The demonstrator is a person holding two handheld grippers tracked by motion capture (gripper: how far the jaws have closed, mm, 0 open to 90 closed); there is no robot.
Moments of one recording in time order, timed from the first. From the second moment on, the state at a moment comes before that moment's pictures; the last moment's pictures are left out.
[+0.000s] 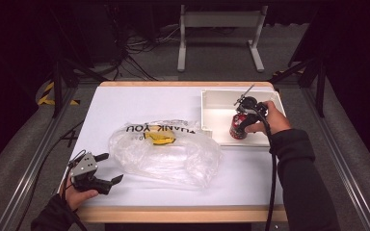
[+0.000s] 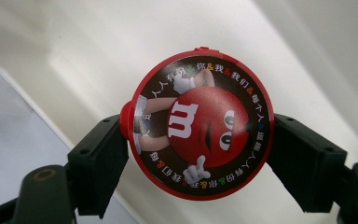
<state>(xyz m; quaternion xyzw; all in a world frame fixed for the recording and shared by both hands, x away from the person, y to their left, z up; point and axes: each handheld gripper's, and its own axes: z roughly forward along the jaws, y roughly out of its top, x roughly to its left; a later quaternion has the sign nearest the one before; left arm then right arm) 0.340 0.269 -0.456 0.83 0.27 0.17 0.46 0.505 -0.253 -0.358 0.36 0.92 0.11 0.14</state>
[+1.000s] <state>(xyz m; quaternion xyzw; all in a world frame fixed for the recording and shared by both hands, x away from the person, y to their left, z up) 0.340 0.271 -0.456 0.83 0.27 0.17 0.46 0.500 -0.247 -0.352 0.37 0.90 0.13 0.17</state>
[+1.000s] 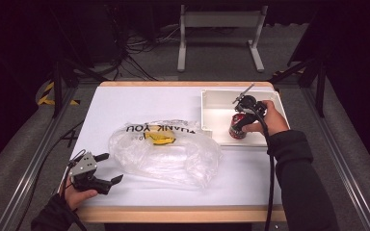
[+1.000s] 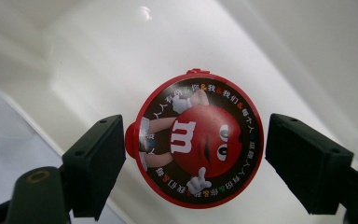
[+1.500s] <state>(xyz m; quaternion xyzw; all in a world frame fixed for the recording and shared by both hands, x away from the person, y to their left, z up) 0.339 0.271 -0.456 0.83 0.27 0.18 0.46 0.488 -0.248 -0.339 0.37 0.90 0.14 0.19</state>
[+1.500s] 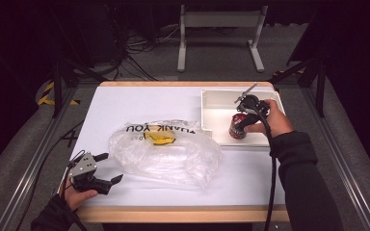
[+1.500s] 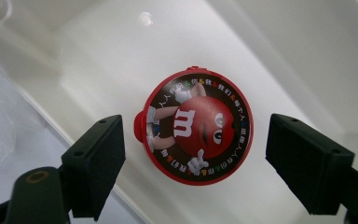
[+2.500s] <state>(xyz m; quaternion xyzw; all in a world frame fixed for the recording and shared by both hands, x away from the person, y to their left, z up) 0.339 0.270 -0.456 0.83 0.27 0.18 0.46 0.453 -0.249 -0.324 0.33 0.91 0.13 0.20</state>
